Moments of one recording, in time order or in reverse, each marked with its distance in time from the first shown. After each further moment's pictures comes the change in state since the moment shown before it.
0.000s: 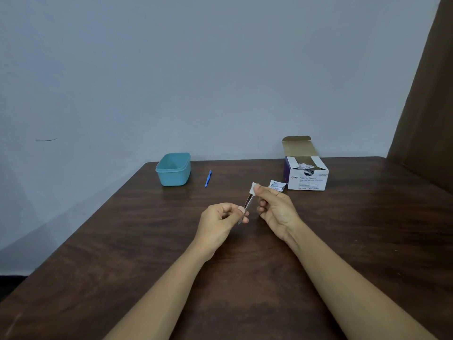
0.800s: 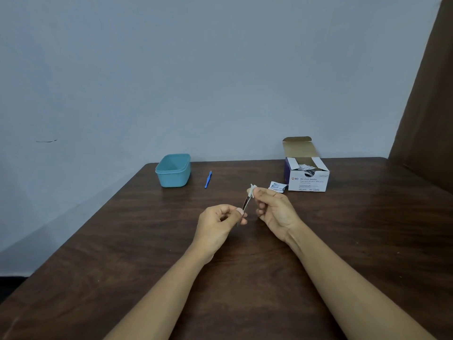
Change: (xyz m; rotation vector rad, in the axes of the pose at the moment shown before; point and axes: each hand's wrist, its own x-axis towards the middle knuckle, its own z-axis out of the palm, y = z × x) left_hand 0.000 0.000 -0.001 0.007 0.029 -0.021; right_hand -0.003 -0.004 0.000 -0.062 -0.110 -0.006
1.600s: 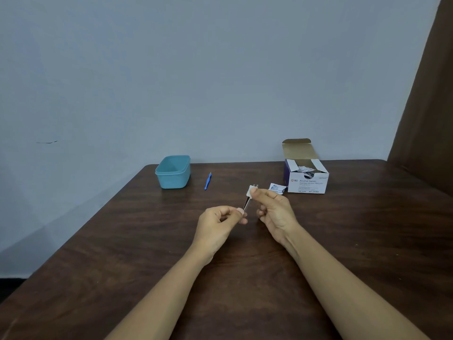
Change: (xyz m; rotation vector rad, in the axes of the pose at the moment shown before) left_hand -0.002 0.006 0.001 -0.012 0.005 -0.026; right_hand -0.003 0.000 0.007 -0.015 0.117 -0.029
